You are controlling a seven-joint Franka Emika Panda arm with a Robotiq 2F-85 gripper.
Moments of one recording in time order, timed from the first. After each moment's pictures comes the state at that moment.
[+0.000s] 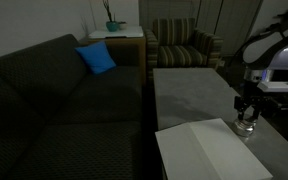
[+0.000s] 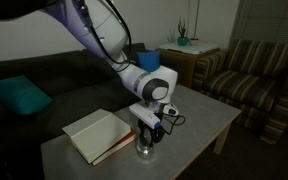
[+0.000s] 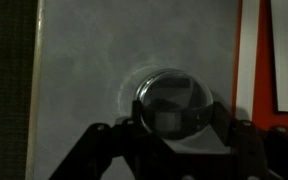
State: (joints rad) arm -0.10 1.47 0.00 -1.04 0.07 2.22 -0.08
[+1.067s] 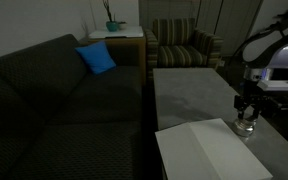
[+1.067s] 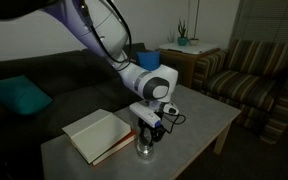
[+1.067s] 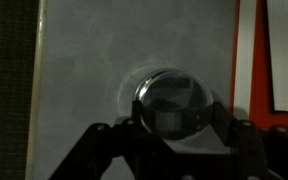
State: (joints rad) arm -0.10 1.47 0.00 -1.03 0.07 2.20 -0.08
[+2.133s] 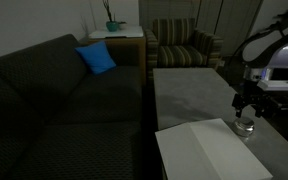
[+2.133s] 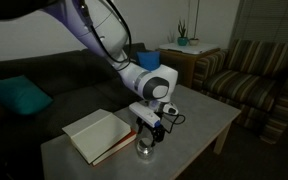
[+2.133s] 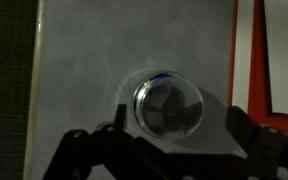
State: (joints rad) arm -0.10 1.47 0.01 -1.02 0.07 2.19 -0.08
